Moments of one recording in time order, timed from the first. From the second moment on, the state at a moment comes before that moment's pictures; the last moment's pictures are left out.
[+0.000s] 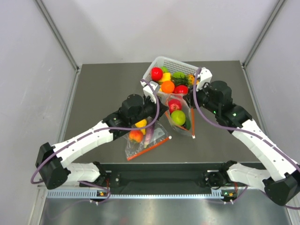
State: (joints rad) left arm -0.87 1.24 1.00 0.03 0.04 -0.35; right arm 0.55 1.06 1.09 -0.37 -0.01 0.08
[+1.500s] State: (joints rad) left arm -0.87 1.23 1.00 0.00 0.11 -0.34; right arm 0.60 1.10 0.94 -0.38 -0.18 0.23
